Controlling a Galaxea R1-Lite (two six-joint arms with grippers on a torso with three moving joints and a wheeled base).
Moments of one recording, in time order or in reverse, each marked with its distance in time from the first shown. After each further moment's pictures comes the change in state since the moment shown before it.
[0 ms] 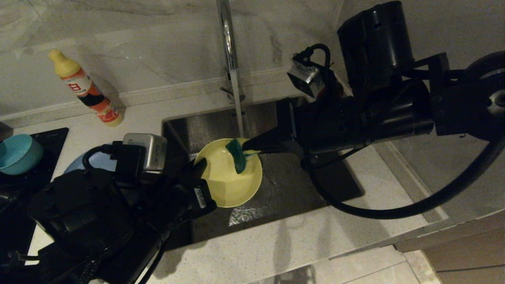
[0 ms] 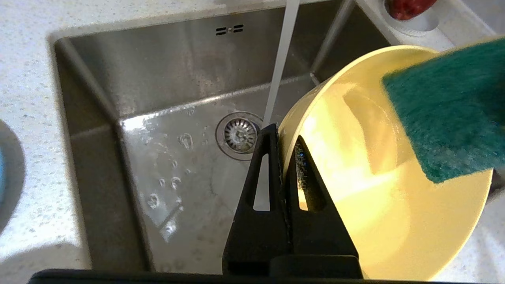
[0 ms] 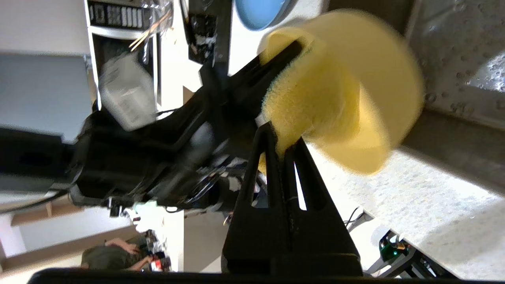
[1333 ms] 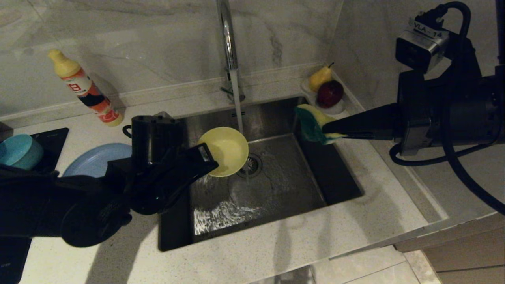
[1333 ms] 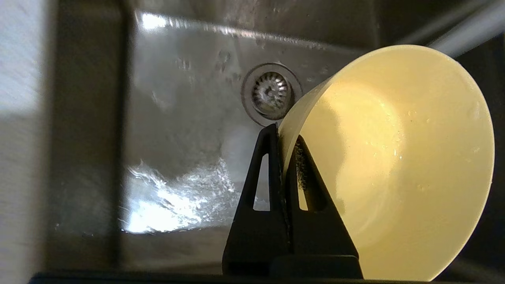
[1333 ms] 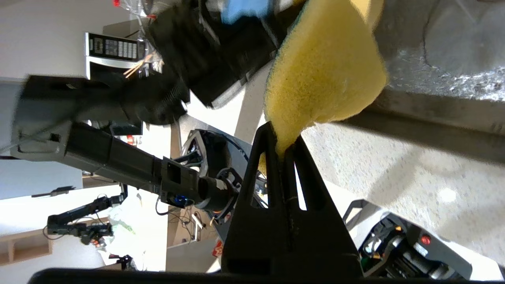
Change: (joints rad) left arm 0.215 0.153 -0.482 0.694 -0.057 -0.521; right arm -0.158 -0.336 0.266 -0.001 0.008 -0.054
